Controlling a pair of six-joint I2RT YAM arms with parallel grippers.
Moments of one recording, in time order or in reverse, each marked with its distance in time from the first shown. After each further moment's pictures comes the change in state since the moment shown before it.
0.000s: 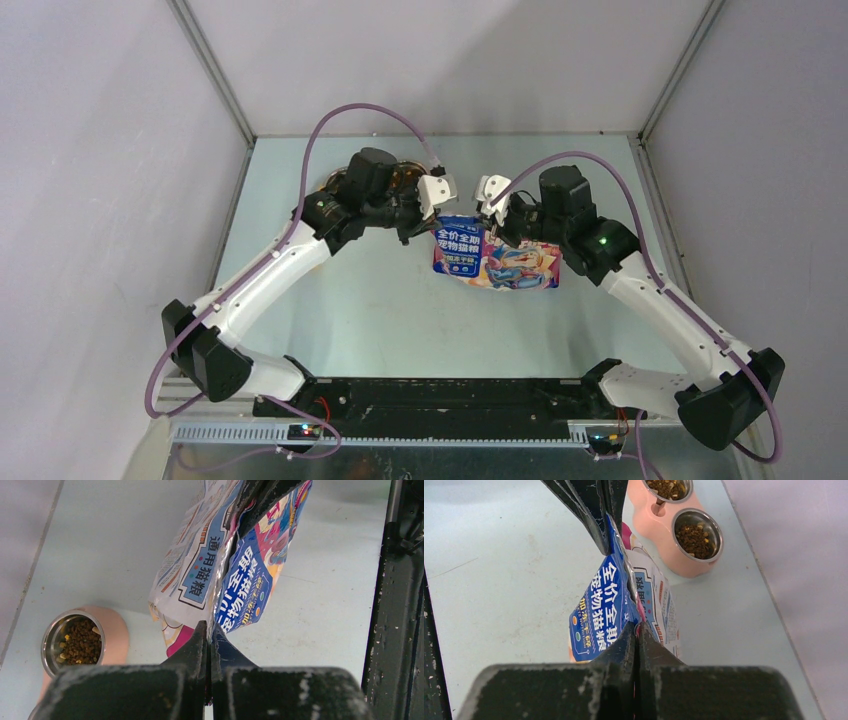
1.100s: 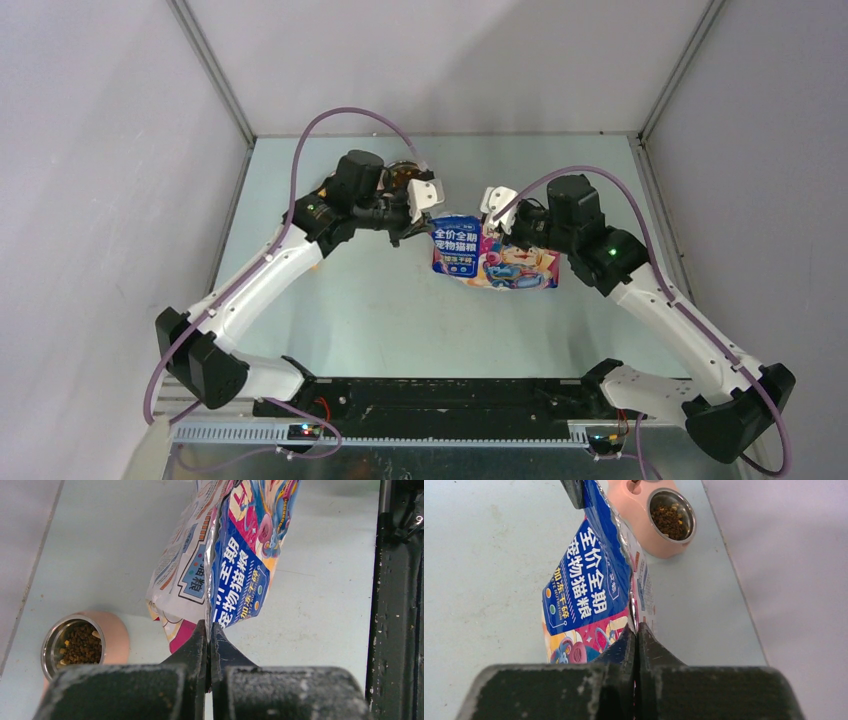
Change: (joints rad) left arm 0.057 -0.036 -0.057 0.013 0.095 0.063; right arm 0.003 -0.070 -0.041 -0.029 0.115 -0.110
